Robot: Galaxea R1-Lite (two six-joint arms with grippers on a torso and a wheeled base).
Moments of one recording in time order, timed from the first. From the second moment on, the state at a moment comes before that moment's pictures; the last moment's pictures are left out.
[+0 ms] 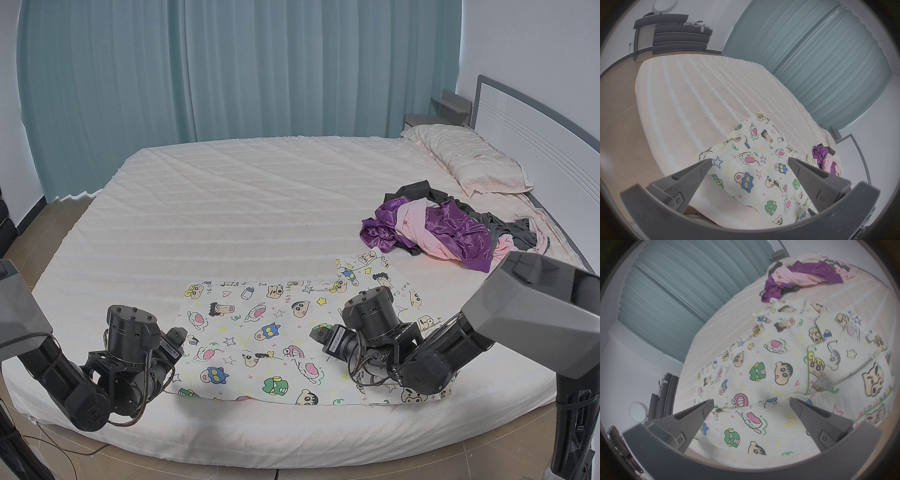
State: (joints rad) left arm -0.39 1.87 -0.35 -0.85 0.41 -1.09; right arm 0.69 2.30 -1.06 -0.57 -0.21 0.94
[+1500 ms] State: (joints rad) left arm -0.37 1.90 -0.34 -0.90 0.42 -1.02; right arm 0.46 1.88 -0.28 -0.89 -0.33 0.87
